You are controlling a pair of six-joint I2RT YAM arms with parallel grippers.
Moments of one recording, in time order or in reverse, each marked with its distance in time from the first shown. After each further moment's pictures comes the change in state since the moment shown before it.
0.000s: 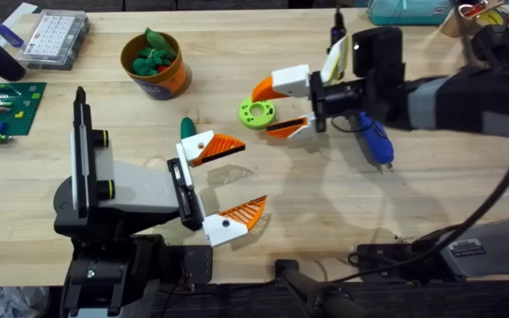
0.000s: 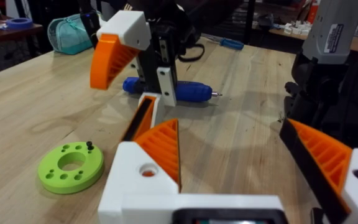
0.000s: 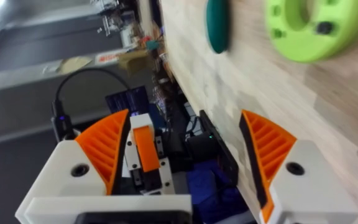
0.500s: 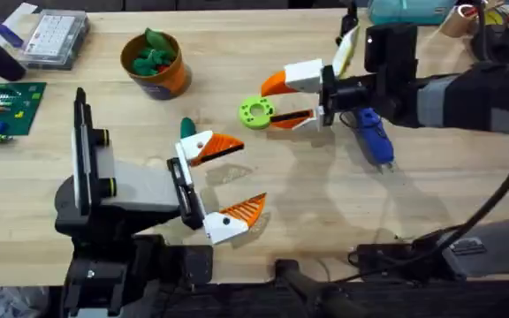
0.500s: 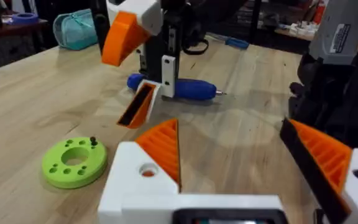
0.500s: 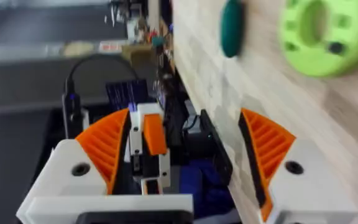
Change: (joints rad) left arm 0.000 0.000 0.001 -0.015 -0.023 -0.001; right arm -0.055 -0.004 -0.003 0.046 -0.077 -0.085
